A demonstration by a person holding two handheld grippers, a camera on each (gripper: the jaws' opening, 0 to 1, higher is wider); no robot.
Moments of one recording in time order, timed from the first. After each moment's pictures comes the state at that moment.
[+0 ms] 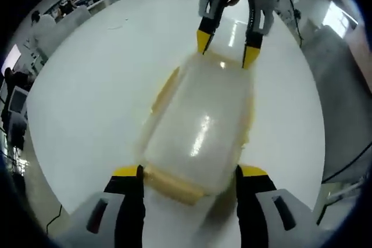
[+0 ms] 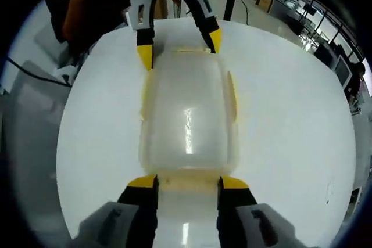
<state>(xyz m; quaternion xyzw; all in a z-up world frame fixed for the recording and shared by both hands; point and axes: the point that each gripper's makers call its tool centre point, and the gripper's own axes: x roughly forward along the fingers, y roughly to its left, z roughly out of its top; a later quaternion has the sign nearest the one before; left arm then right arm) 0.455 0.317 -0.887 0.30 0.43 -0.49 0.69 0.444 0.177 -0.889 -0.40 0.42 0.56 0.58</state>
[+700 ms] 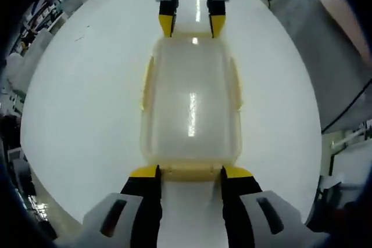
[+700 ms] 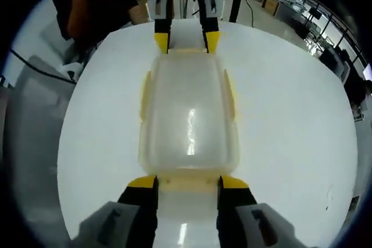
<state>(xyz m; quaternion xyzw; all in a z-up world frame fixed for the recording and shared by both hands) 0.451 0.333 -0.888 0.41 0.42 -0.56 0.59 0.445 0.173 -0.891 -0.42 0.40 0.59 0.56</state>
